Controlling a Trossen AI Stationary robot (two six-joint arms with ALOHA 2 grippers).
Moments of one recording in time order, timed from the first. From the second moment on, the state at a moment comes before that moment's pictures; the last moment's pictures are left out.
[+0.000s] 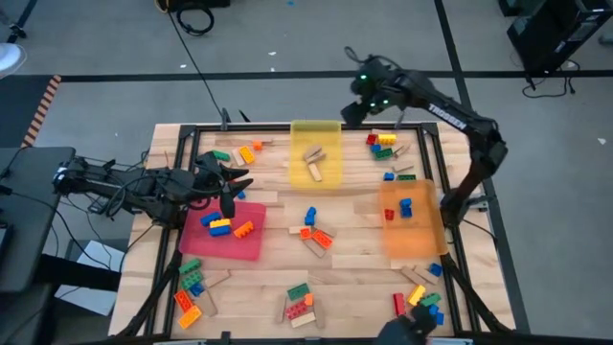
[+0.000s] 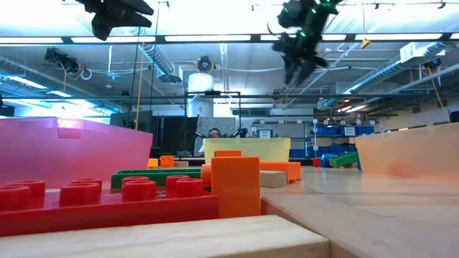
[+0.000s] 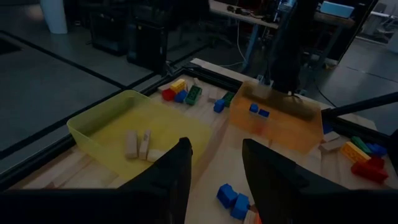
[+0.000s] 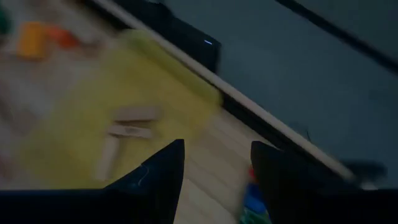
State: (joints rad) left arm -0.20 0.73 0.73 -0.28 -0.59 -0.37; right arm -0.71 1.67 1.70 -1.06 0.10 0.24
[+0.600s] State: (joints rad) left arm -0.20 0.73 0.73 -0.28 -0.64 -0.34; right arm -0.88 1.68 1.20 -0.78 0.09 0.48
